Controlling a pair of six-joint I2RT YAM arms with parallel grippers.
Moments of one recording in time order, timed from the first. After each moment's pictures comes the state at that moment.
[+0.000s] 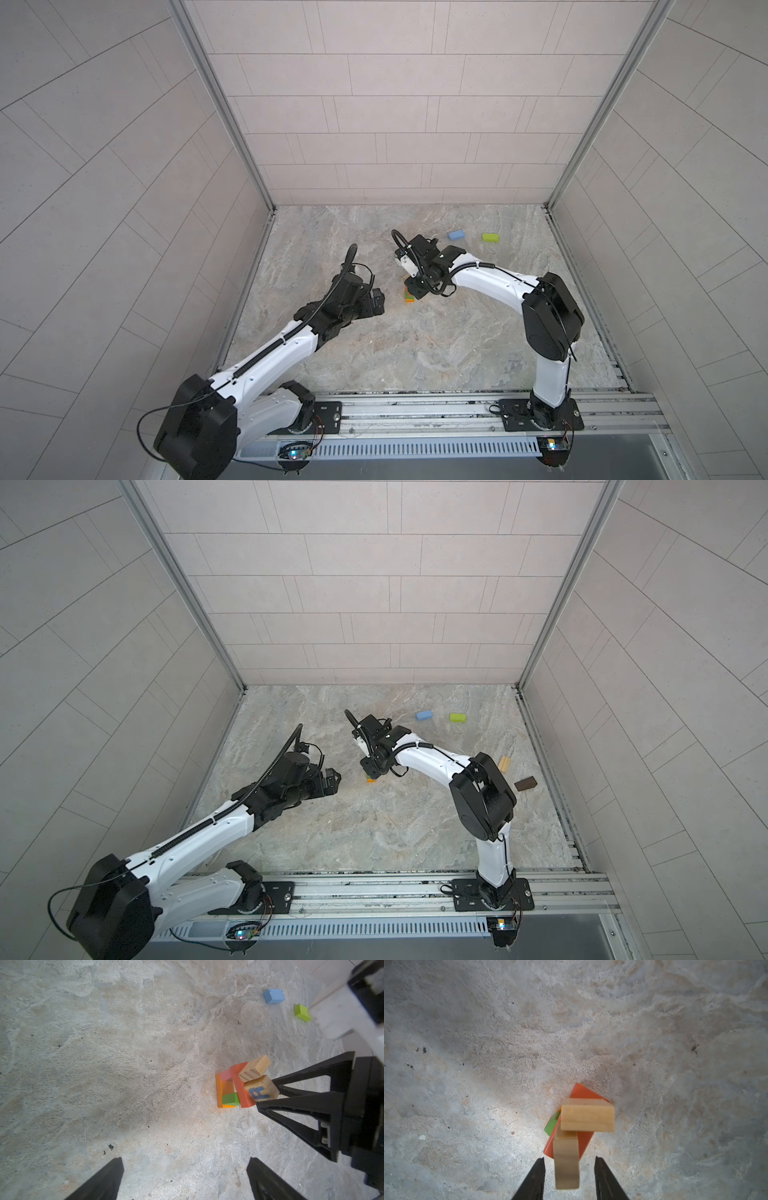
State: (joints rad) left arm -0.54 1.10 0.63 -0.32 -0.03 -0.63; right arm 0.71 1.90 1.49 -0.74 0.00 0.02
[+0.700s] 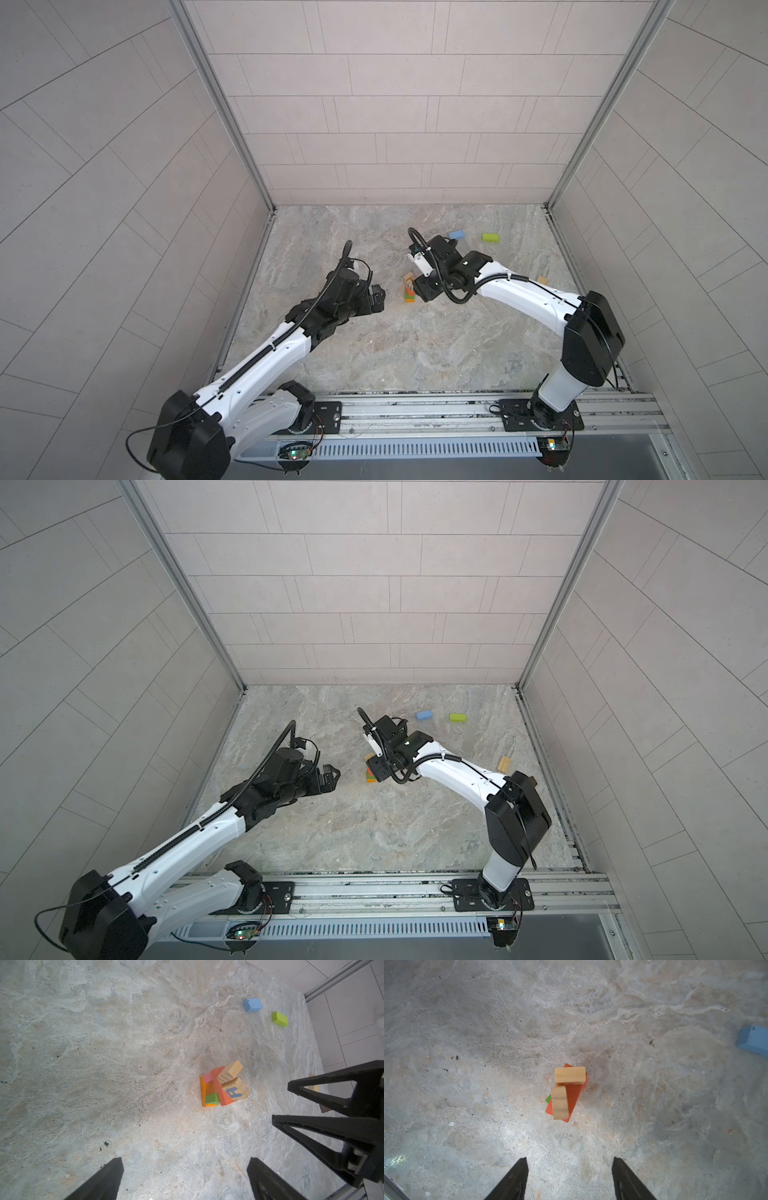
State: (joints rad) left arm -0.54 1.03 0.71 -0.43 0.01 -0.62; right arm 0.70 1.64 1.32 -0.69 0.04 0.09
